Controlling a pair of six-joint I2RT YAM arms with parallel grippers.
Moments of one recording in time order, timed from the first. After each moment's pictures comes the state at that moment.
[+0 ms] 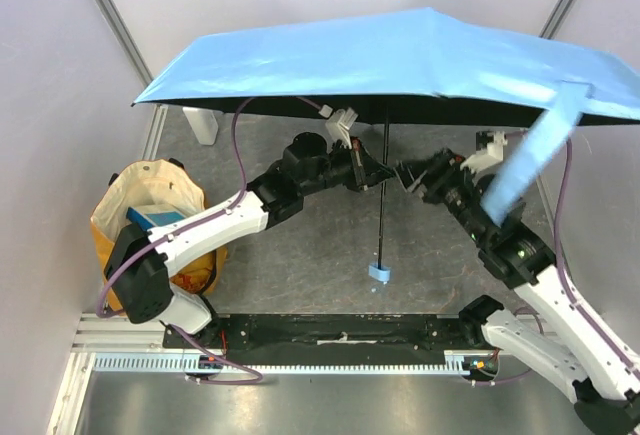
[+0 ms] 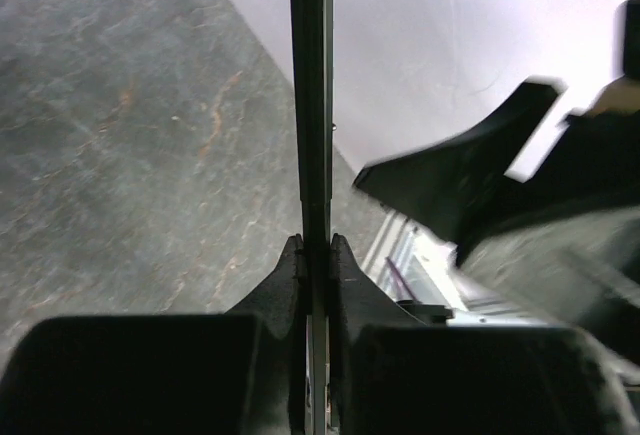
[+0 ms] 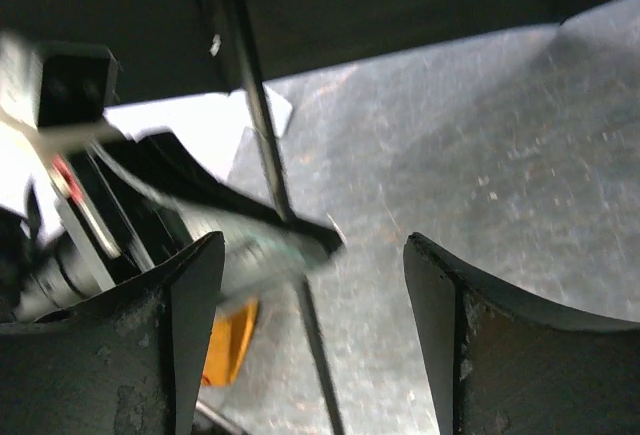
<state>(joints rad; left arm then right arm) -0.86 1.49 1.18 0.21 0.27 -0.76 0.57 0.67 0.78 -0.22 0.12 0.75</state>
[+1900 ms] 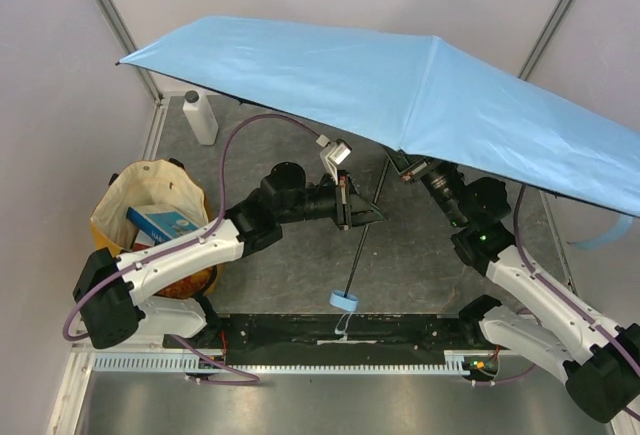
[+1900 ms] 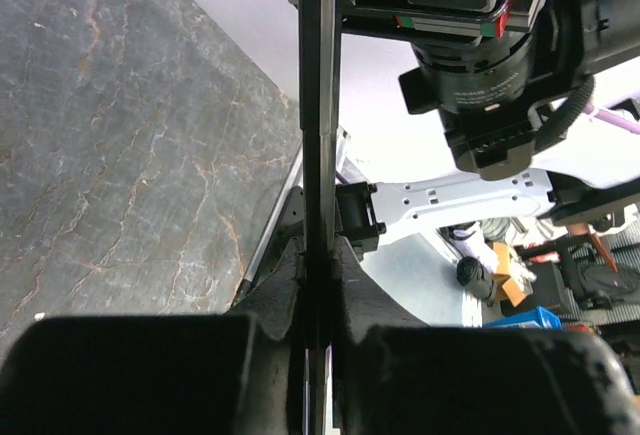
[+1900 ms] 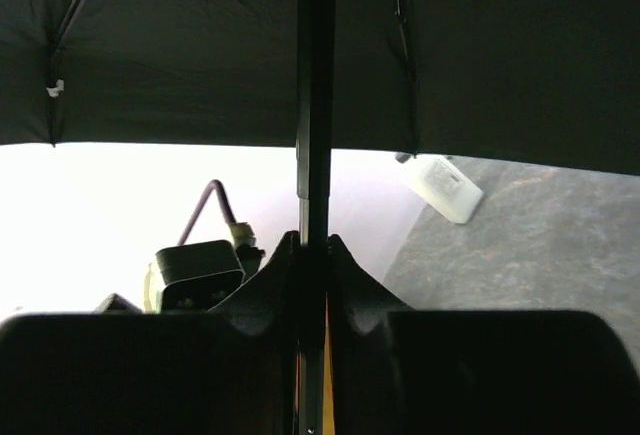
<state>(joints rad) -0.93 1.27 0.95 0.23 0.43 -0.75 0.55 0.89 0.65 0.61 -0.05 0.95</state>
